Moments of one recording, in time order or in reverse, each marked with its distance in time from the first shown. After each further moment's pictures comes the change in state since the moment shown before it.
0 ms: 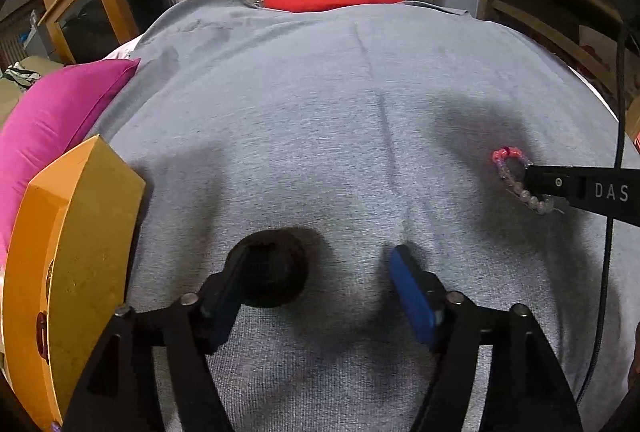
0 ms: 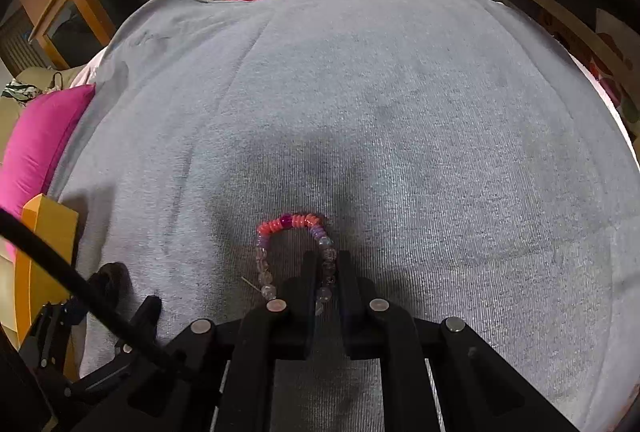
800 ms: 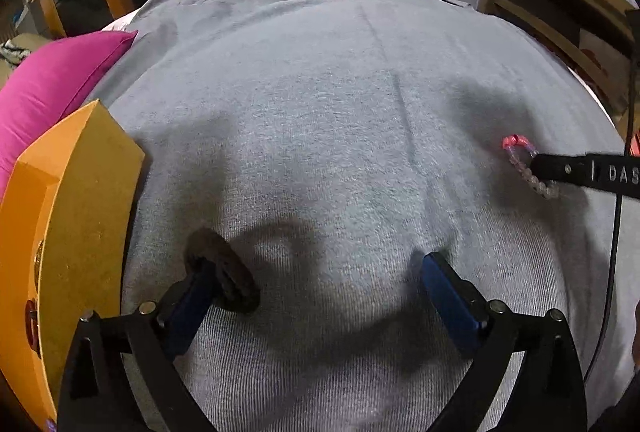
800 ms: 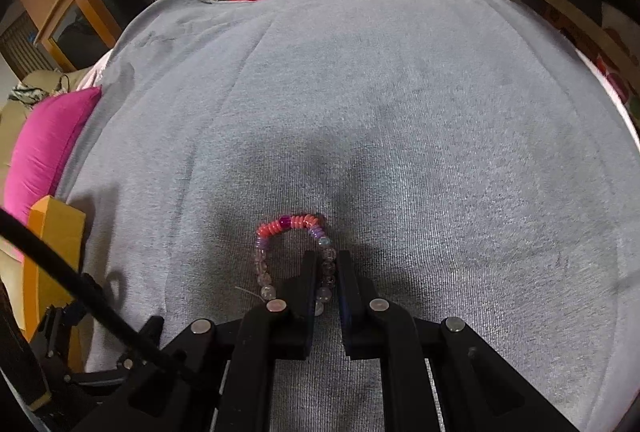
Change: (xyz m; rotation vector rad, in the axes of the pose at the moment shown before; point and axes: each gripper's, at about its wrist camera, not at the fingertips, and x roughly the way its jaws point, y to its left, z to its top) left arm 0.003 0.016 -0.006 -0.014 0.067 -0.060; right arm 0.002 -0.008 0.004 0.015 0.015 0.054
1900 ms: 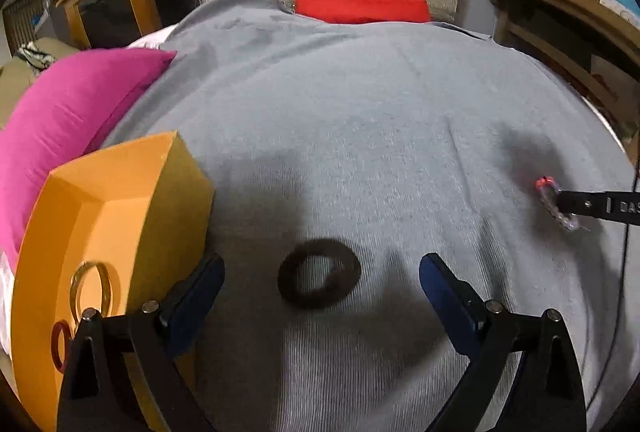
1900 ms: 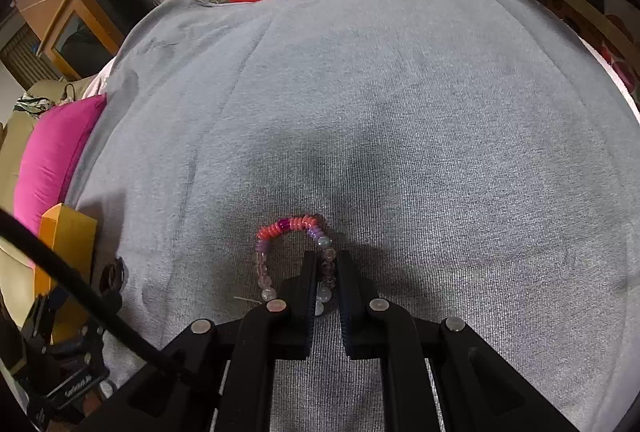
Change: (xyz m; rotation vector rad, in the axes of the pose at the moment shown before) left arm -0.007 0.044 0.012 -0.035 -0.102 0.065; right arm 0.002 -0.009 0.002 0.018 0.003 0.033
